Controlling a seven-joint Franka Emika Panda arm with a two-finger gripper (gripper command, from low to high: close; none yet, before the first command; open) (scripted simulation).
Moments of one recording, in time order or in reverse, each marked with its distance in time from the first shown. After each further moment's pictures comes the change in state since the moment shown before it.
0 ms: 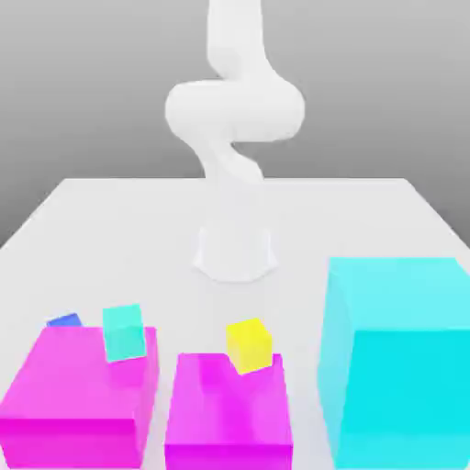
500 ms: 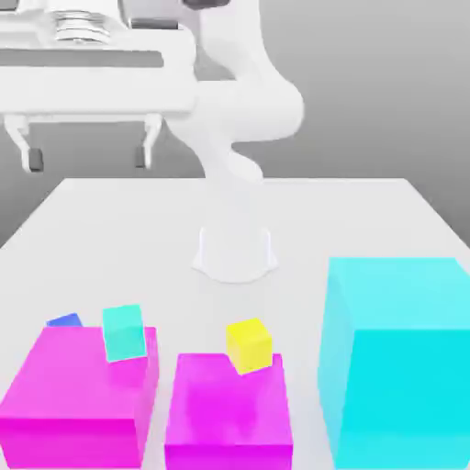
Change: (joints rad) arm 0.113 0.351 -0.419 -0.189 0.066 0.213 -0.607
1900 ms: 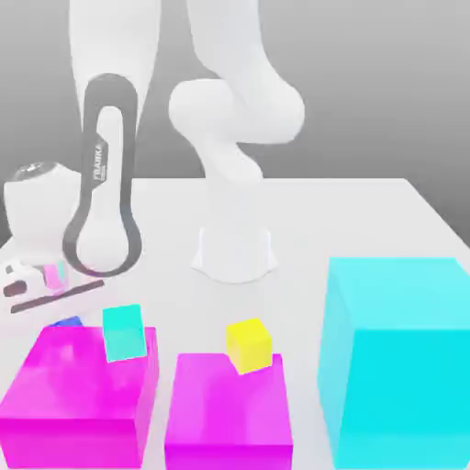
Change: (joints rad) arm -0.383 0.689 0.061 -0.175 0.558 0.393 -1.156
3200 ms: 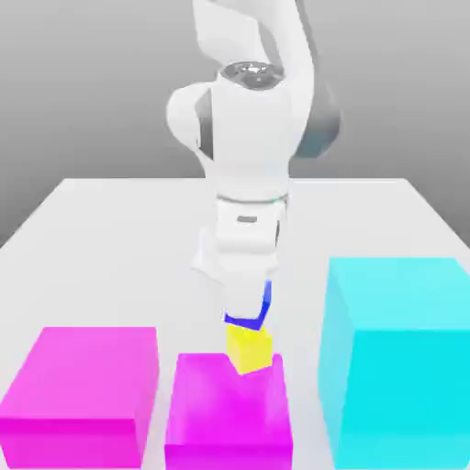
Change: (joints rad) arm 0.672 -0.498 0.026 -0.120 -0.781 -0.315 0.561
